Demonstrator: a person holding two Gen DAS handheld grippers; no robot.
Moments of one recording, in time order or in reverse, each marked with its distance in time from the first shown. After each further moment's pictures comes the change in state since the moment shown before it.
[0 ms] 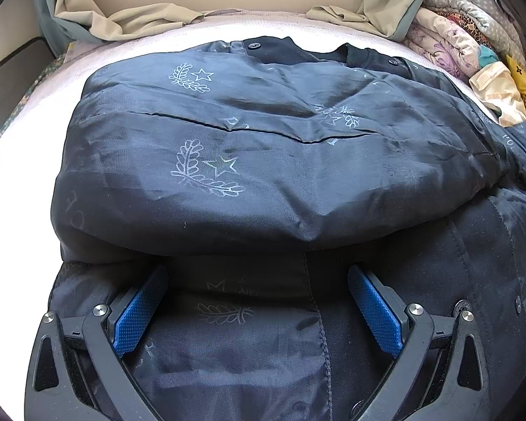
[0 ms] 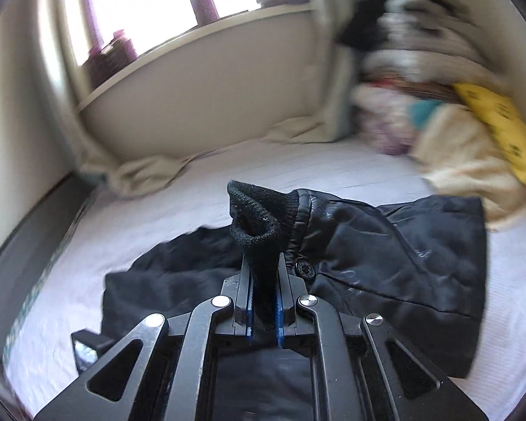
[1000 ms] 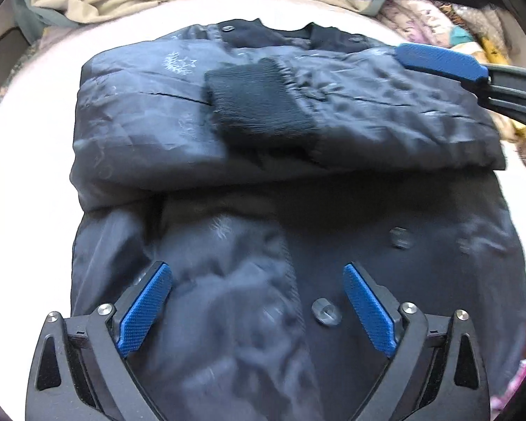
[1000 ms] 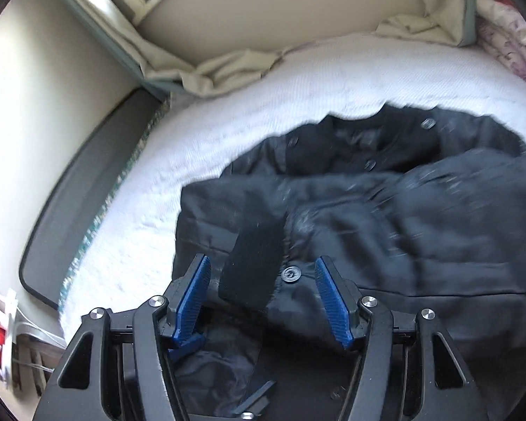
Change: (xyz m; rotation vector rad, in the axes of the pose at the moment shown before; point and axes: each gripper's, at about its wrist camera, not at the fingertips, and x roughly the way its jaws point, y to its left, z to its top) left arm -0.048 0.008 0.006 0.043 0.167 -0.150; right arm 0.094 0.068 -0.041 0.042 0.327 0.291
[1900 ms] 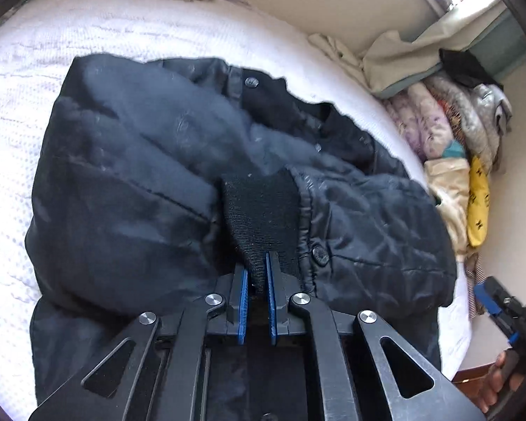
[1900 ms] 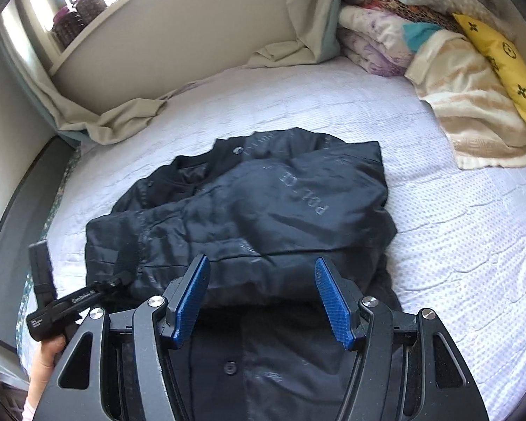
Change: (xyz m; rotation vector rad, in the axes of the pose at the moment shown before) left arm 0.015 0.053 0.061 -0.327 -0.139 -0.274; right arm -0.110 -0.105 -0.022 0.158 -0.071 -0.347
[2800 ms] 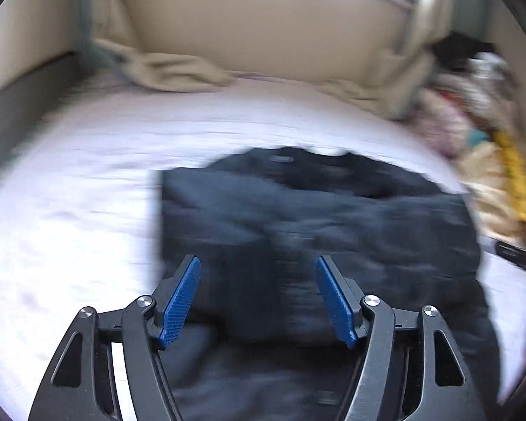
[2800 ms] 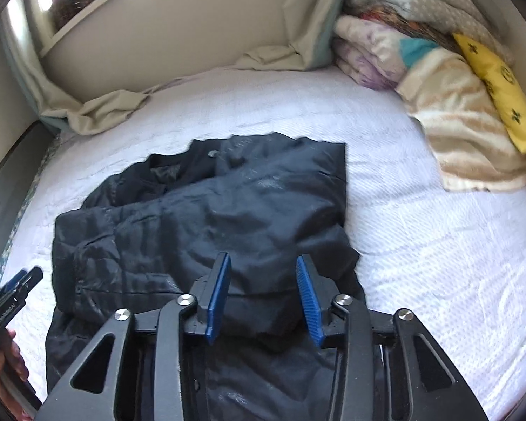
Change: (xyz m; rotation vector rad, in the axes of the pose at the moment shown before) left arm -0.070 -0.047 -0.020 0.247 -0.225 0.264; right arm 0.019 0.009 0.009 -0.113 -0.025 -0.073
